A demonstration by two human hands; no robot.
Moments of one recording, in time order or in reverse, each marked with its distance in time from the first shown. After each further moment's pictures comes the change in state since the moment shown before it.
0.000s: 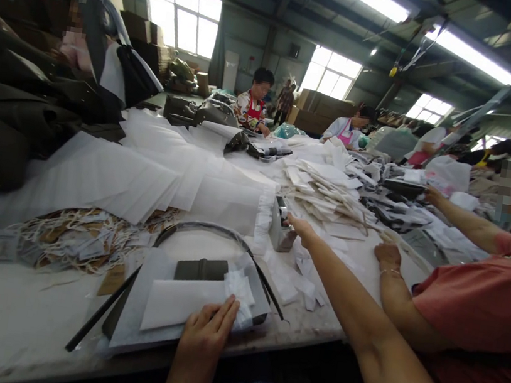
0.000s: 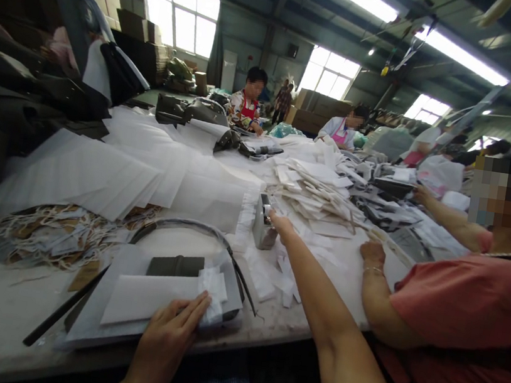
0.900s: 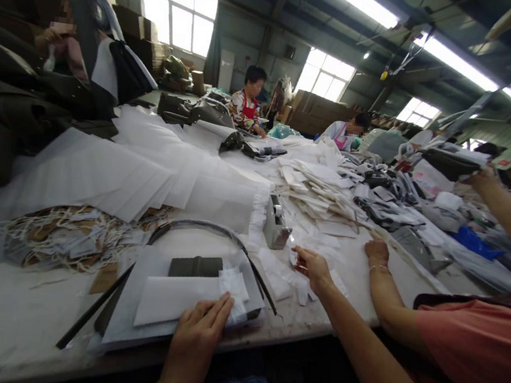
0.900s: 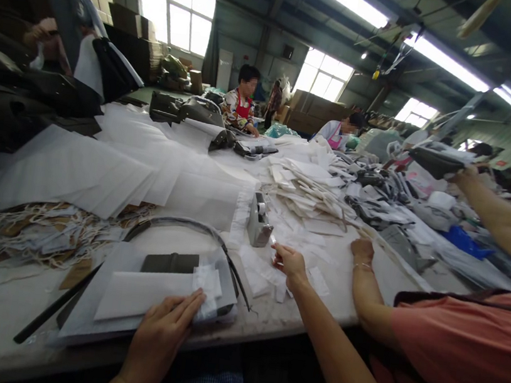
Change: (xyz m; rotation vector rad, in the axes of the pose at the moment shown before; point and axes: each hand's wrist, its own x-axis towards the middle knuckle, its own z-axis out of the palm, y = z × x) left_hand -0.001 0.001 -0.001 -0.039 0.007 -0.004; right_hand -0.109 0.061 -0.041 0.261 0.015 0.032
